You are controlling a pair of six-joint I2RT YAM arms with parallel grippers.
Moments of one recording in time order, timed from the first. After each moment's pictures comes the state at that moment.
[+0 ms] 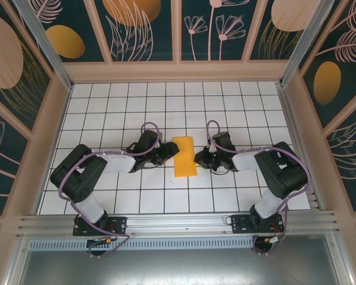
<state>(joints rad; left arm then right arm) -0.64 1.69 0.68 0.30 0.32 -1.13 0.50 1.66 0.56 0.22 -0.53 0.94</state>
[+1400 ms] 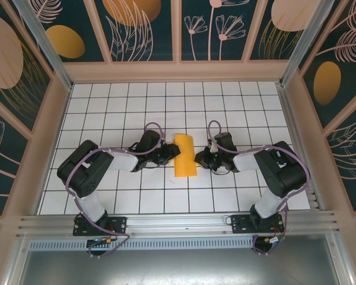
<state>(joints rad) -0.63 1.77 0.70 0.40 0.42 -1.14 0.48 1.67 0.54 0.28 -0.58 0.97</state>
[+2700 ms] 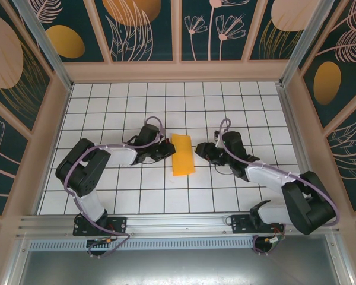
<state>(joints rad) -0.58 1.77 0.80 0.19 0.44 -0.92 0.54 1.27 0.48 0.23 -0.41 0.91</state>
